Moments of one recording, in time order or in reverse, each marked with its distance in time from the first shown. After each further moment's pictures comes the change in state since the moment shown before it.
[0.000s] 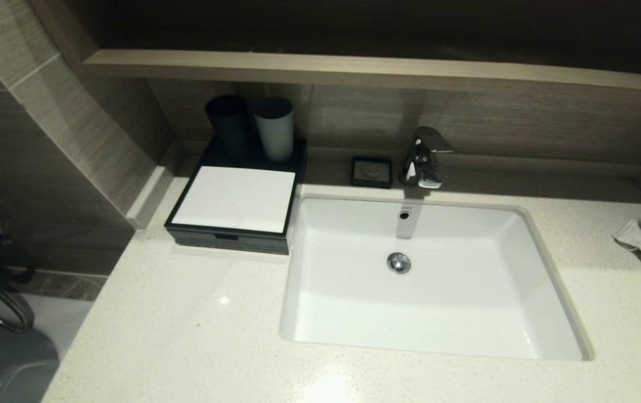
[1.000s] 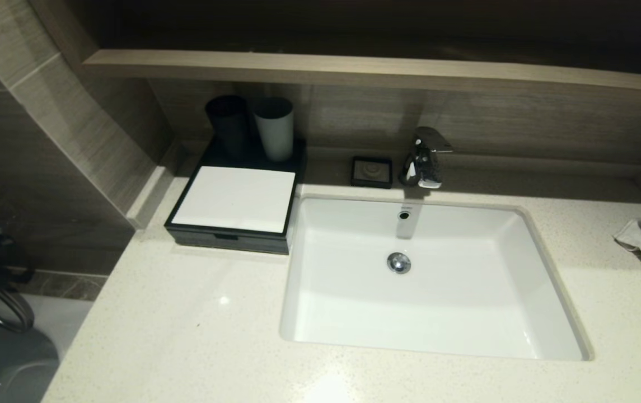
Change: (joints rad) left arm 0.001 0.000 0.000 0.000 0.000 0.000; right arm 0.000 0.000 0.000 -0.001 0.000 0.002
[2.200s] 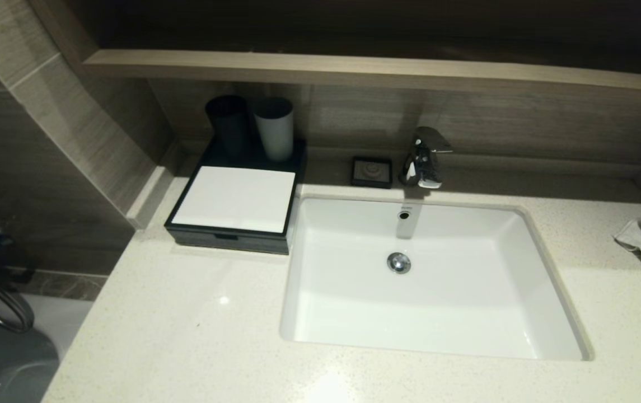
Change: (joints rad) left arm 0.000 0.000 0.000 0.000 0.000 0.000; right arm 0.000 0.000 0.000 0.000 0.000 0.000
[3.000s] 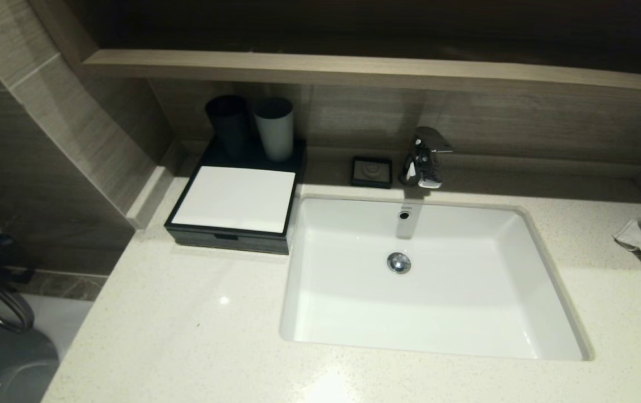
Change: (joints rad) left arm 0.000 0.000 0.000 0.000 0.000 0.000; right arm 0.000 0.000 0.000 0.000 0.000 0.001
